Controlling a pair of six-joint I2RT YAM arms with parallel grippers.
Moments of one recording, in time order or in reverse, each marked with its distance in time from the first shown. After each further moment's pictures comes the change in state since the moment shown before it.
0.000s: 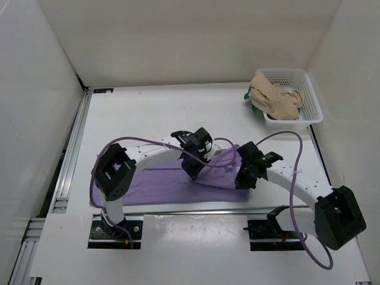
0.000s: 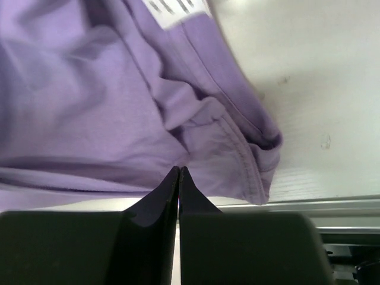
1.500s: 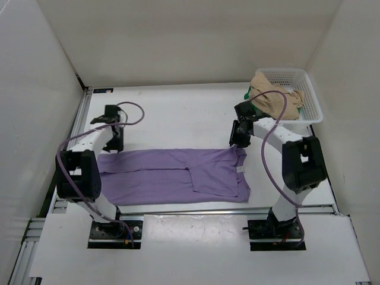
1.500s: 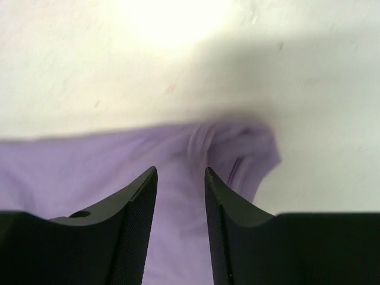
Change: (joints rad) left arm 0.827 -0.229 -0.244 0.096 -0.416 0.002; right arm -0.189 0.527 0.521 0.140 0.035 -0.389
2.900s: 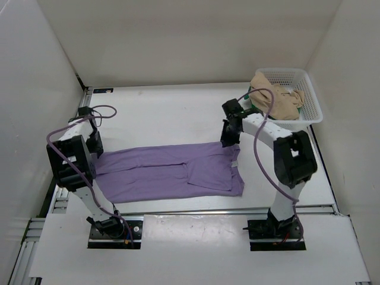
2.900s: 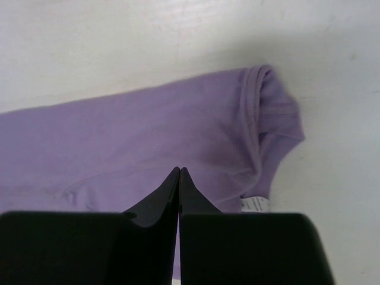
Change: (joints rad) left arm 0.364 0.216 0.108 -0.035 -0.063 0.005; right arm 0.074 0.072 0.147 -0.071 -0.018 0.059
